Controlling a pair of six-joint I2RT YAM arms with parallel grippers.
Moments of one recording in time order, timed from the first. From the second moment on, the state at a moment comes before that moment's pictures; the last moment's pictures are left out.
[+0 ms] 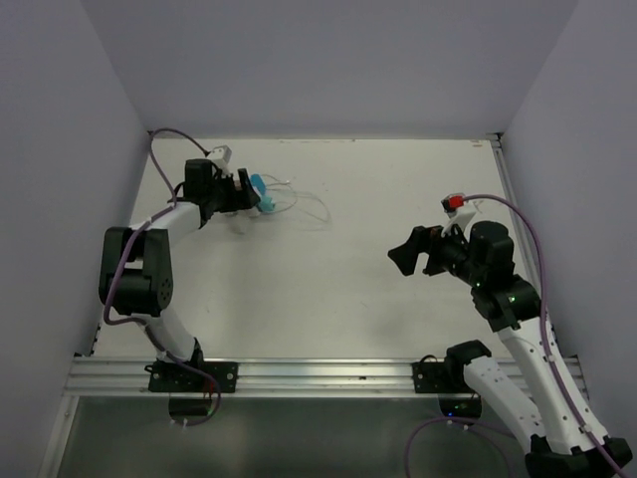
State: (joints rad) left arm -0.03 1.76 1.07 0.03 0.32 -0.23; right arm 0.28 0.69 0.79 -0.55 -0.30 0.29
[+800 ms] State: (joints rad) left arm -0.10 1.68 1.02 -0.01 0.16 -0.44; right arm 0.29 0.67 0.79 -0.56 -0.28 0.29
